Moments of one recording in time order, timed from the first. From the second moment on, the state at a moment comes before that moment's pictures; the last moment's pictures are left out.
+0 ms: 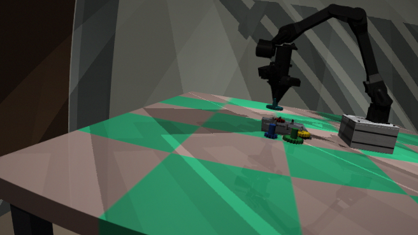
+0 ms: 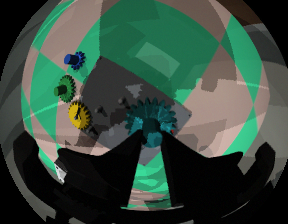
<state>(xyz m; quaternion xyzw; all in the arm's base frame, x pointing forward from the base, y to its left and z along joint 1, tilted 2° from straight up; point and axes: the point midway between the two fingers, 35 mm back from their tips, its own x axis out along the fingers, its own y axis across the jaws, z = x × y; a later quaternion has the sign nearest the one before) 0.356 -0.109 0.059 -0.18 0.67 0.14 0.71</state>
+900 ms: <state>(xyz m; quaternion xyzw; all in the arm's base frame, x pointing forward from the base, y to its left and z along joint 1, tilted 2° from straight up) 0.358 -0.110 0.024 -0.14 0.67 0.10 0.72</state>
